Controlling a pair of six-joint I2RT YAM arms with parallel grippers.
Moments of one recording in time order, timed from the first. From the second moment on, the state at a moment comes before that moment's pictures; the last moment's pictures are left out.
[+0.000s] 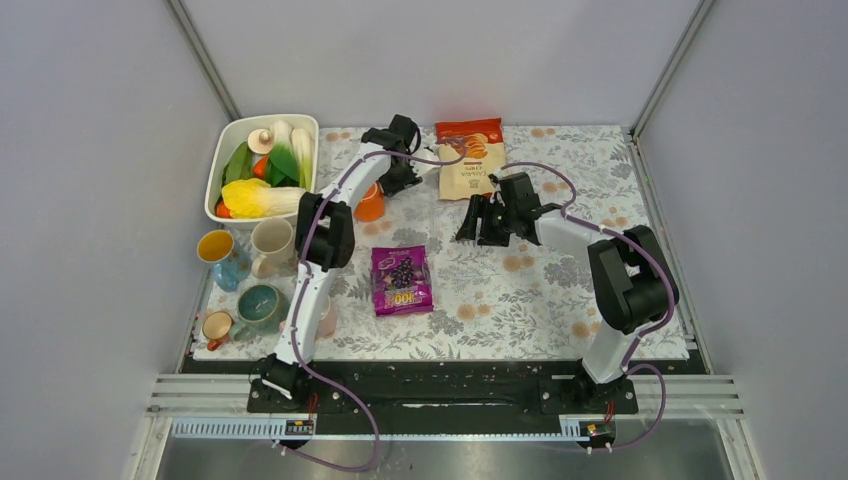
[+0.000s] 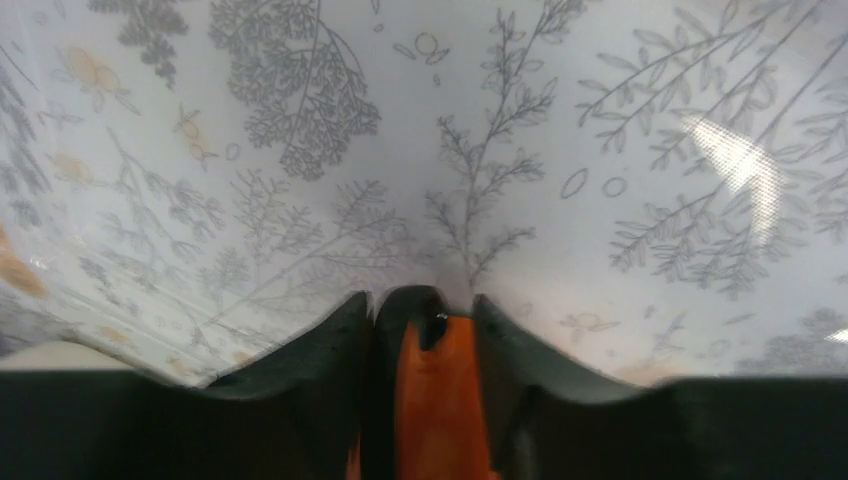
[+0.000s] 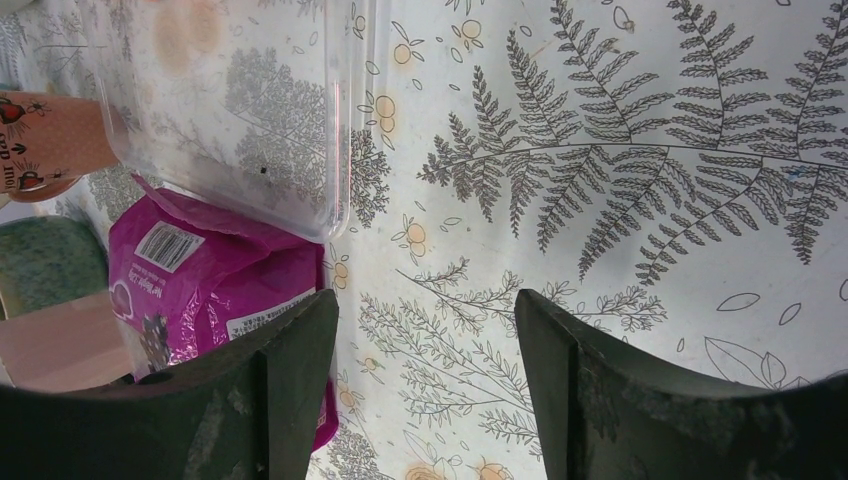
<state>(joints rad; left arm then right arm) -0.39 2.56 2.41 -1.05 -0.05 0.76 0.40 1.76 1.06 -0.12 -0.35 0.53</state>
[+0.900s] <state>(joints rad) -0.35 2.44 2.30 -0.97 0.00 0.66 0.39 1.75 1.06 -0.12 -0.36 0.53</state>
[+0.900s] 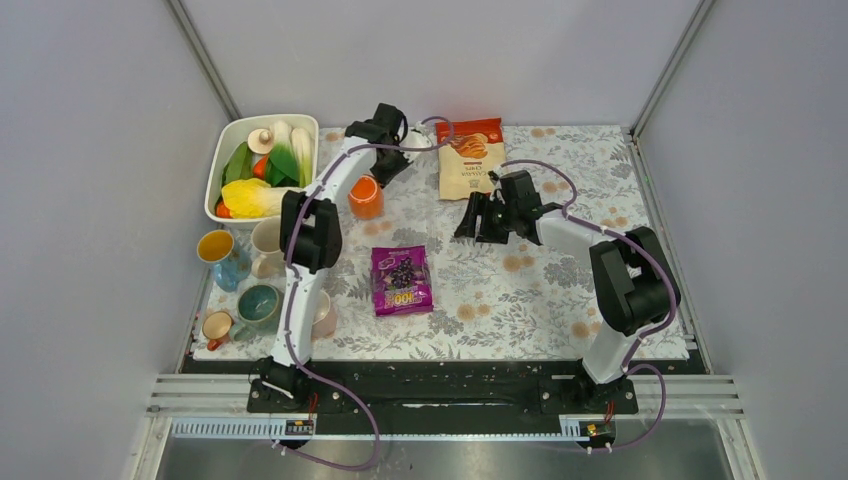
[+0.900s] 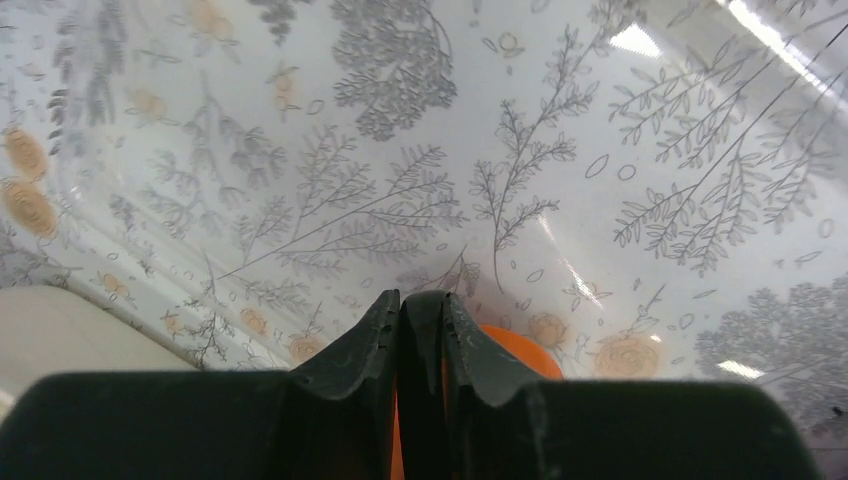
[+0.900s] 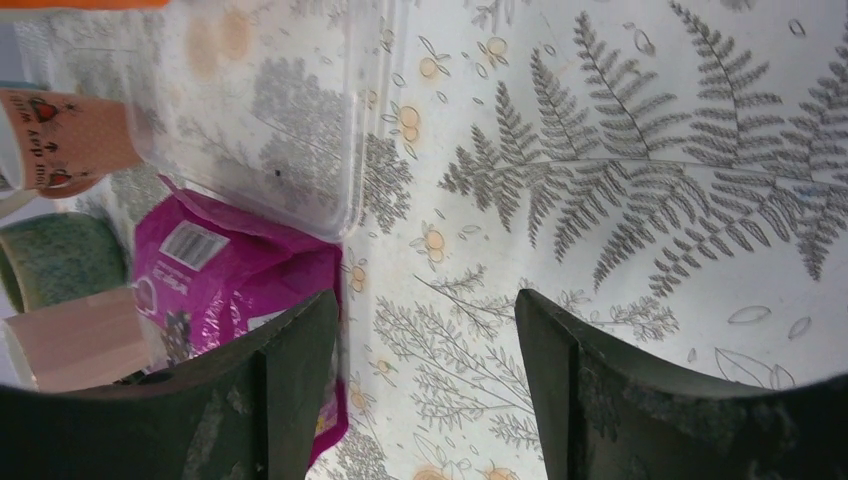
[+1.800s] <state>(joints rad) -0.32 2.31 2.26 -0.83 0.50 0.11 0.44 2.15 1.17 1.03 -0.70 1.18</state>
